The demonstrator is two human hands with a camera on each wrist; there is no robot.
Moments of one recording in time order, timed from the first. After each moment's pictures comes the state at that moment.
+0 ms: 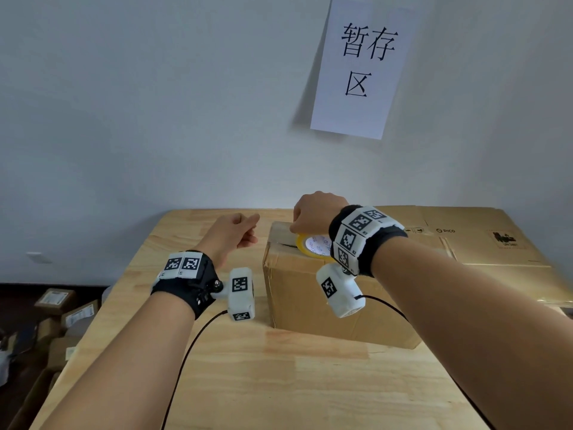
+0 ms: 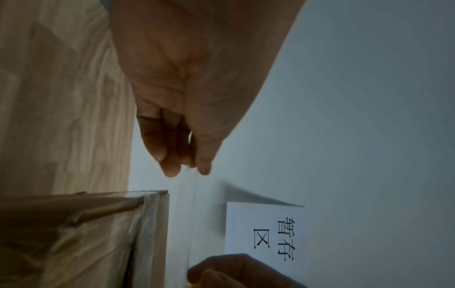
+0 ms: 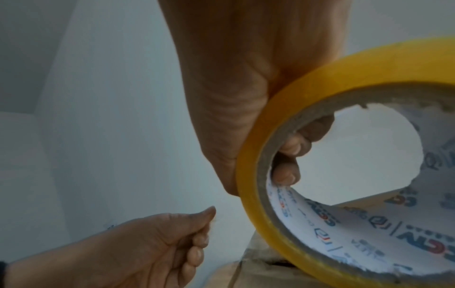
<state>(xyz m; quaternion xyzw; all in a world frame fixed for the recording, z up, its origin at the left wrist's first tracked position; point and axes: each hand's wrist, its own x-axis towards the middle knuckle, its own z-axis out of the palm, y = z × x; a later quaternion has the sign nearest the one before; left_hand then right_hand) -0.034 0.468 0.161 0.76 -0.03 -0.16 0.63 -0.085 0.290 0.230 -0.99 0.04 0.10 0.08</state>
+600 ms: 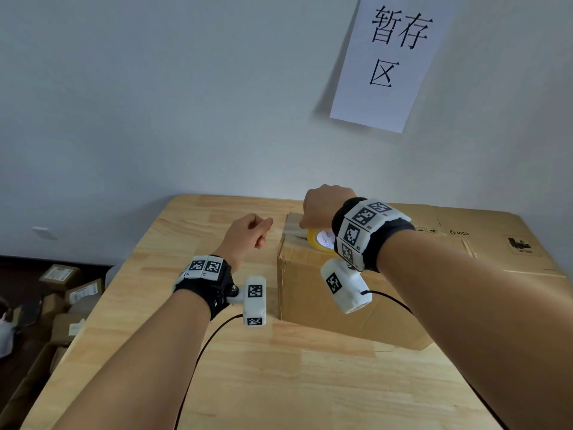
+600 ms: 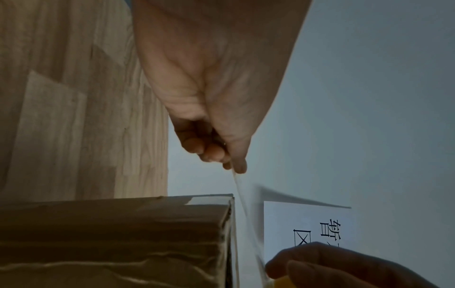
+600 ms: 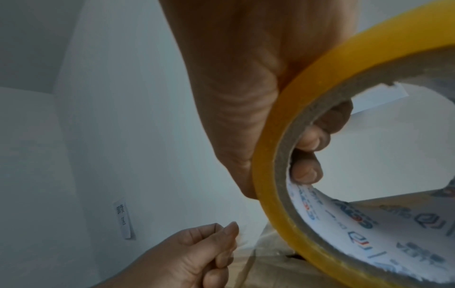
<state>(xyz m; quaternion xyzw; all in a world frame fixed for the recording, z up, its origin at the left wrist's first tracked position) -0.029 0.475 0.114 0.78 -0.09 -0.11 0.61 -0.070 0.314 0.228 -0.99 0.04 0.11 -0.02</state>
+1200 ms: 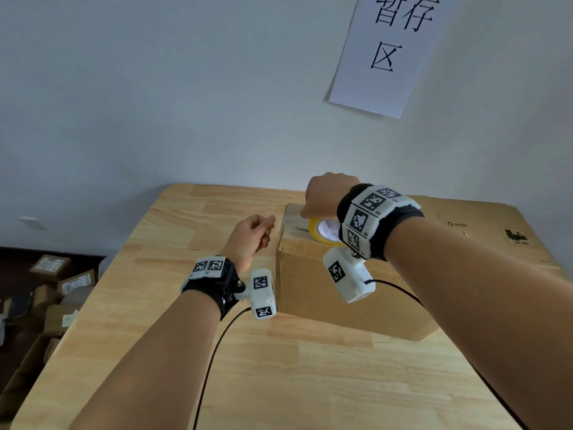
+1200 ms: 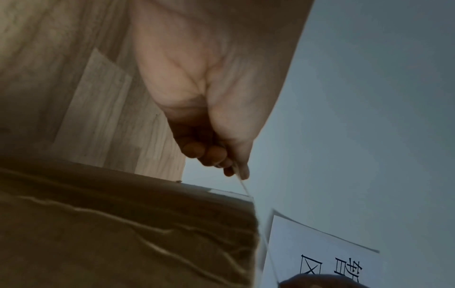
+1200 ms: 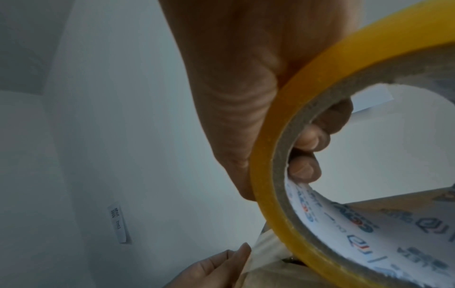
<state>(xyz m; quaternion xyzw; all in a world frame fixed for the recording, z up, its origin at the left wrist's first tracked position) -0.030 0.460 0.086 0.68 -0.04 -0.18 0.71 -0.066 0.309 0.229 -0.99 0.05 0.12 0.00</state>
